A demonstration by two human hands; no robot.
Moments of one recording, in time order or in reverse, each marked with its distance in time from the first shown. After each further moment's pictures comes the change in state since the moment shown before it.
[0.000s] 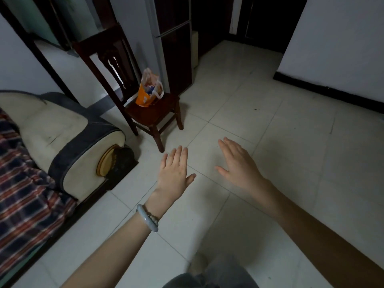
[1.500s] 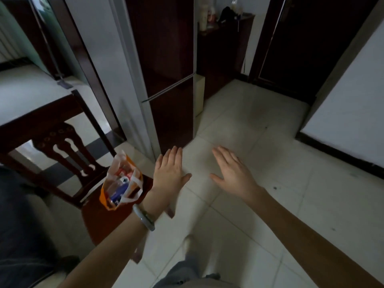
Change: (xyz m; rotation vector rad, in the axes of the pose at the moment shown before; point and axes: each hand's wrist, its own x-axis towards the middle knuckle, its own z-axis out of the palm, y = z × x) left_hand 0.814 -0.152 0.038 -0.071 0.054 -0.149; right_hand 0.756 0.313 0.016 0.006 -0.023 -0.079
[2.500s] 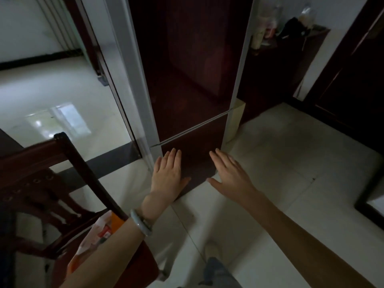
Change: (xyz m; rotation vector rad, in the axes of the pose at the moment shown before) left_hand 0.395 -0.087 0.029 0.001 0.072 -0.271; right_hand 0.442 0.137 0.018 0.068 -0.105 -0.252
